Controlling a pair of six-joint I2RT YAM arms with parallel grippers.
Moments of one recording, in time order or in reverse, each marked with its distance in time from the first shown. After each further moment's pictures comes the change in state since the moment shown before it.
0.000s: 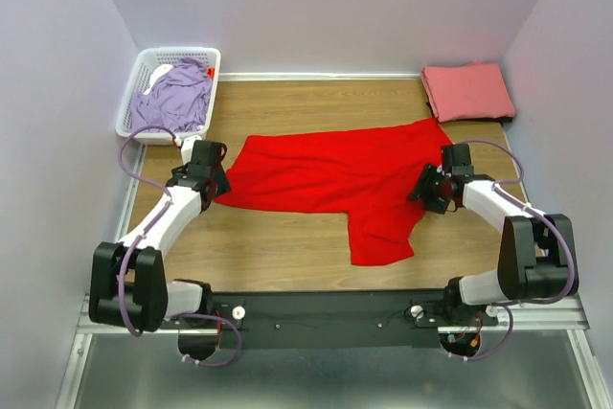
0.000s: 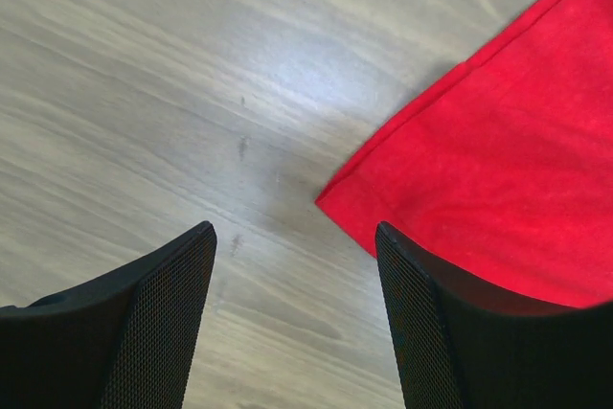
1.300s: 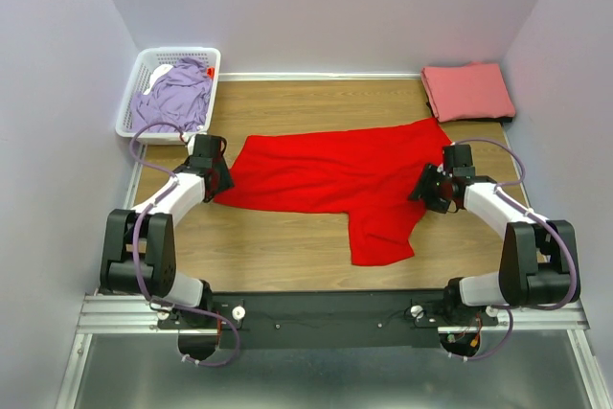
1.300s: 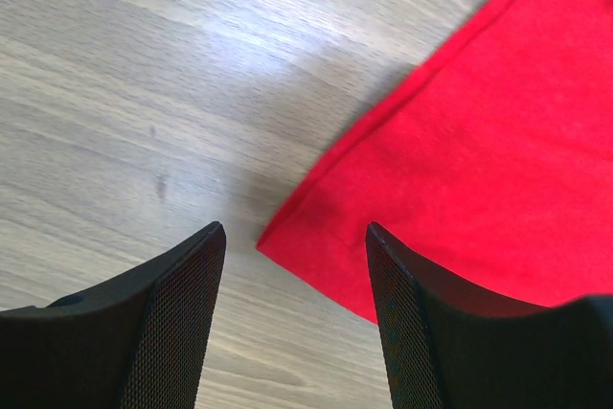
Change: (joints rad) left arm 0.066 0.187 0.017 0.133 0.177 0.041; right arm -0.004 -0.030 -0.005 -0.001 0.005 -0.037
